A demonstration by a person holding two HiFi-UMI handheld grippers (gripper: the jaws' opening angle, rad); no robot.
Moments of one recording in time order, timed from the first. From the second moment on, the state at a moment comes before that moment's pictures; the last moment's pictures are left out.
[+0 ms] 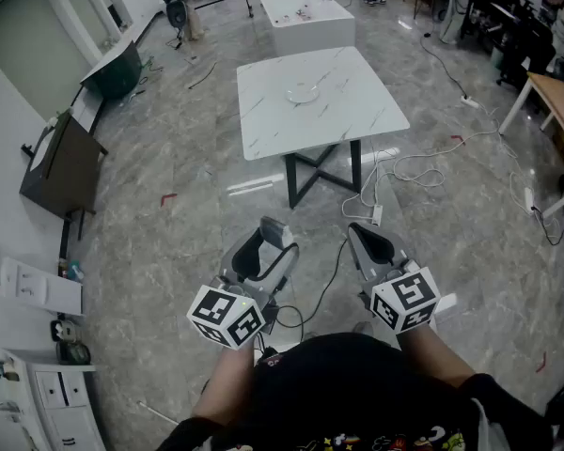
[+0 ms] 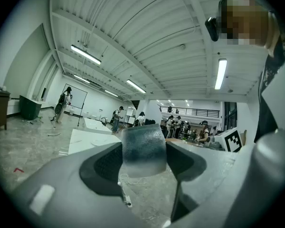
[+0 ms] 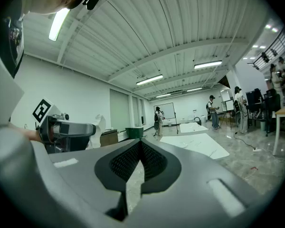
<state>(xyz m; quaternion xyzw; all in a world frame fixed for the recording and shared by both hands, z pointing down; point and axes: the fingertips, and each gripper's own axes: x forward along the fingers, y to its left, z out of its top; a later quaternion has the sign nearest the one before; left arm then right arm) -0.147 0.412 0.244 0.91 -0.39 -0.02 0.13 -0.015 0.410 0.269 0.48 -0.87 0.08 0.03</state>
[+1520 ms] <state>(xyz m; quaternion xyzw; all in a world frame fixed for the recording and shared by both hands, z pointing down) -0.155 0.318 0.299 0.91 -0.38 0.02 0.16 -0.031 0.321 0.326 0.49 -0.87 0.11 0.06</state>
